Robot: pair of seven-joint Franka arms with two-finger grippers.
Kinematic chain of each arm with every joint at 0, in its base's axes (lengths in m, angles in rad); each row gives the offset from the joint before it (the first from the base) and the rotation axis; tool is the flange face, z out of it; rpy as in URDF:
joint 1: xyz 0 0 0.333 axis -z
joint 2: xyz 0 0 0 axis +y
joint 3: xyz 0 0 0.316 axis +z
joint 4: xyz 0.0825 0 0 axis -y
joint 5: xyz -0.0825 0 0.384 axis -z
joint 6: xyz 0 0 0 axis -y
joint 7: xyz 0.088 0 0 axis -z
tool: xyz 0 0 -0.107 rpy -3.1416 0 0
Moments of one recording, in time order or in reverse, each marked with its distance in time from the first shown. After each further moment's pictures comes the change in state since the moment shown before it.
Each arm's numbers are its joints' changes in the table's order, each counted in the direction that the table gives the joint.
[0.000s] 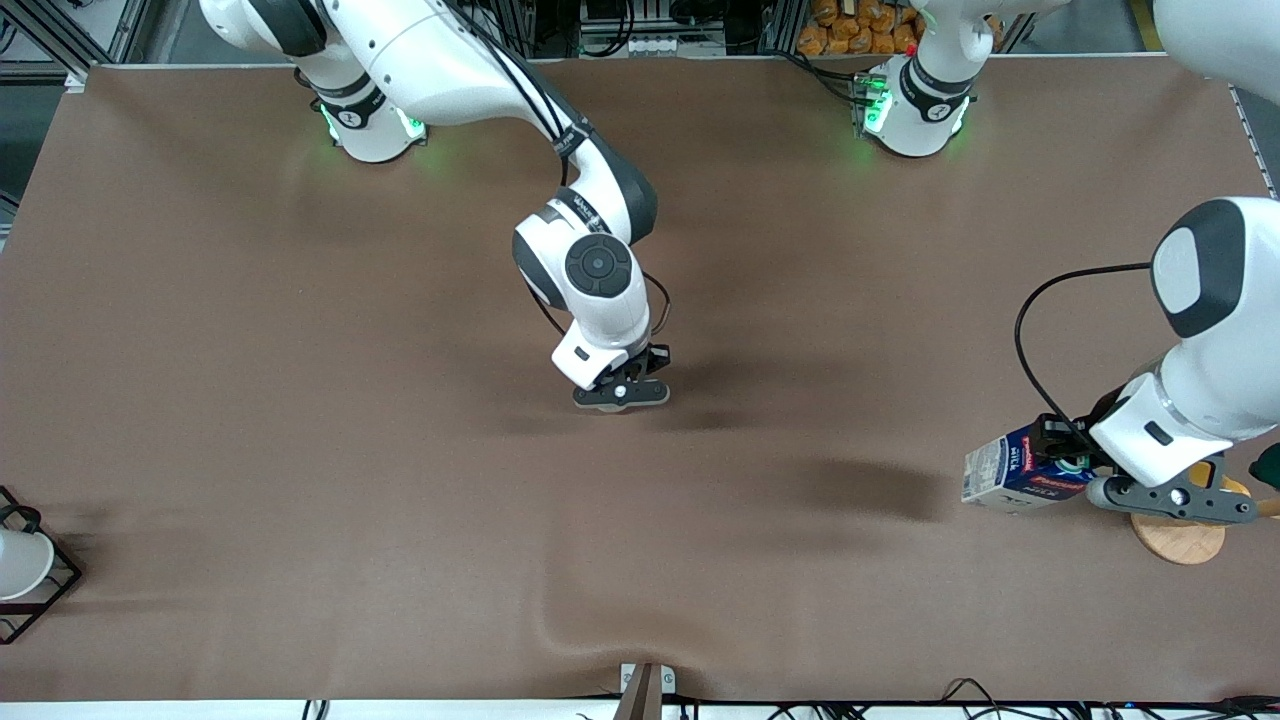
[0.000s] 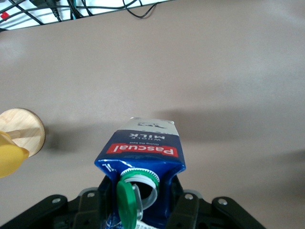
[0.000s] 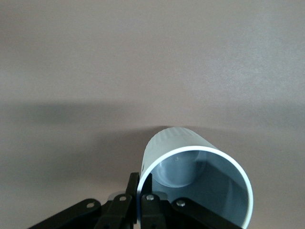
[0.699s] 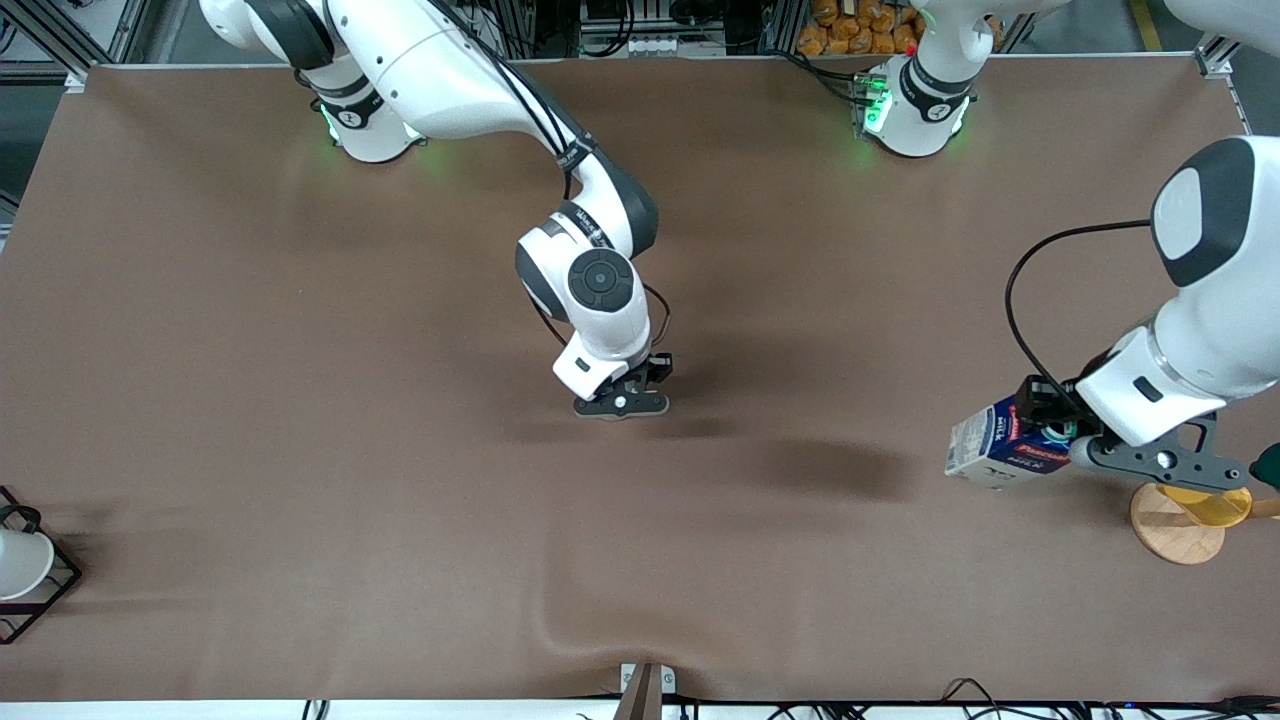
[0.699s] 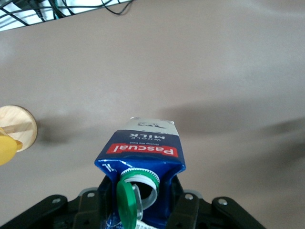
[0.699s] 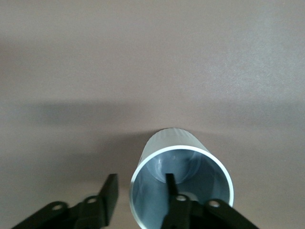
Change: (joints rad) left arm 0.001 -0.066 -0.071 0.000 0.000 -0.102 0.000; right arm 0.003 0.025 -0.006 0.041 0.000 -0.016 0.000
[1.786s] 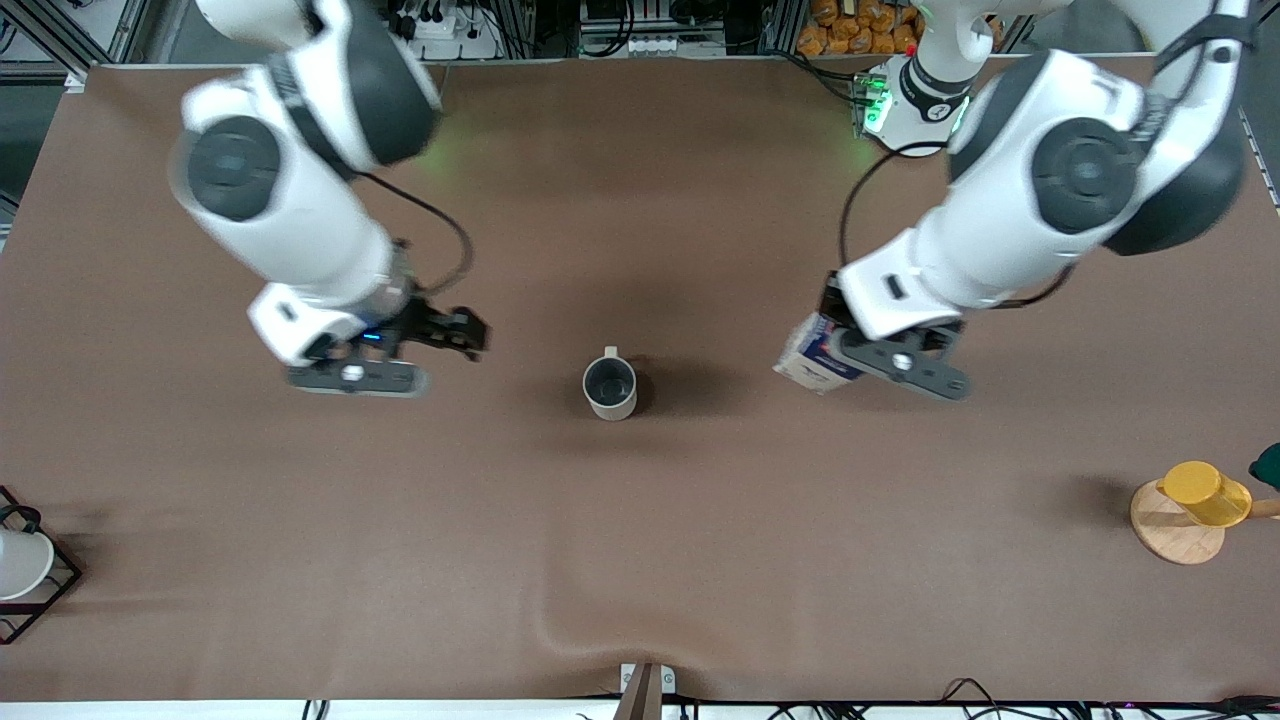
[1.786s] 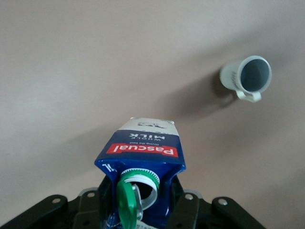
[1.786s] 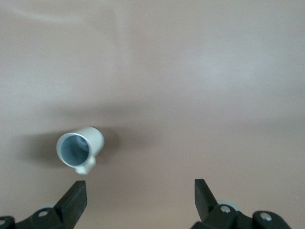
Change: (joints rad) left arm 0.107 -0.010 -0.267 -0.045 0.050 -0.110 -0.154; right arm 0.330 -0.488 -0.017 -0.043 0.001 -0.499 -0.225
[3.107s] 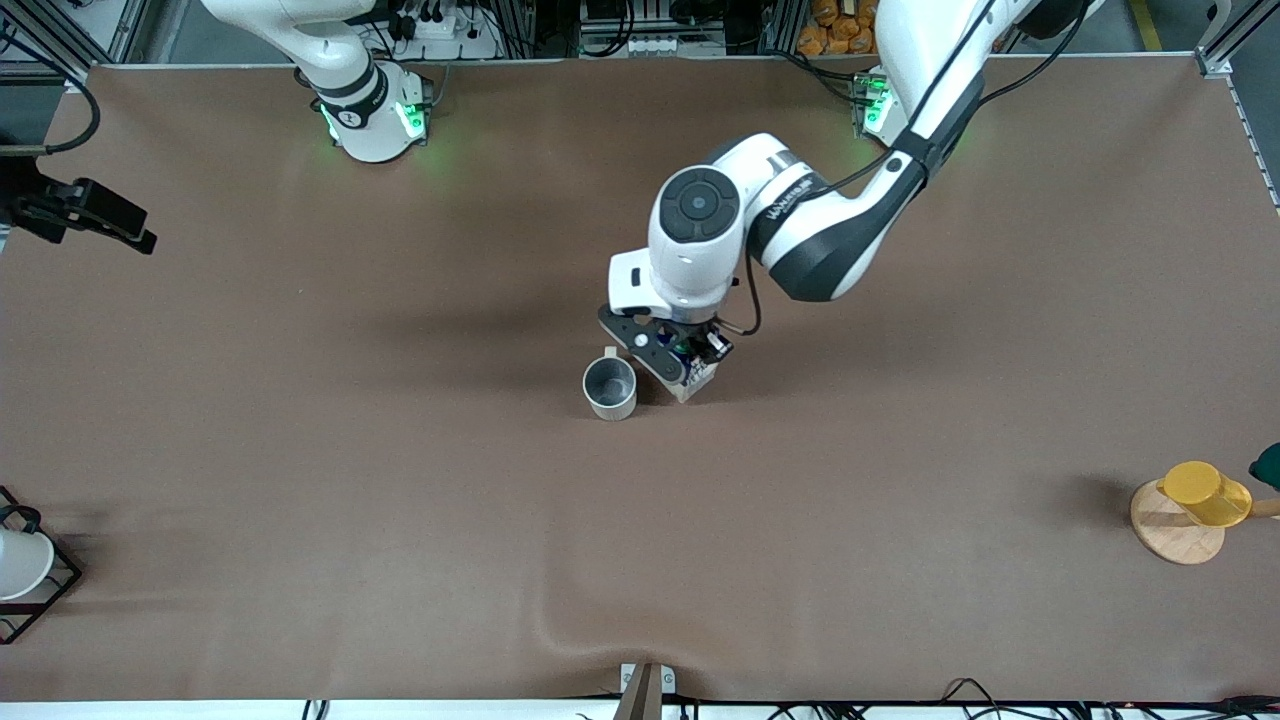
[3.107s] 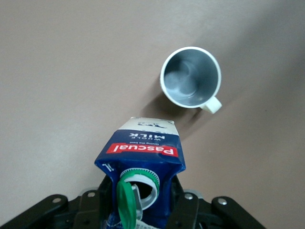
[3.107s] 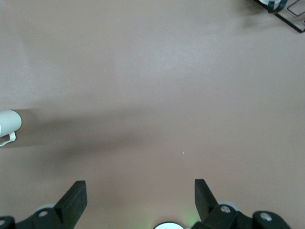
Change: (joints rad) left arm 0.304 0.226 -0.001 -0.040 -0.221 0.296 0.021; right arm 0.342 -0.291 -0.027 -0.089 0.075 -0.262 -0.301
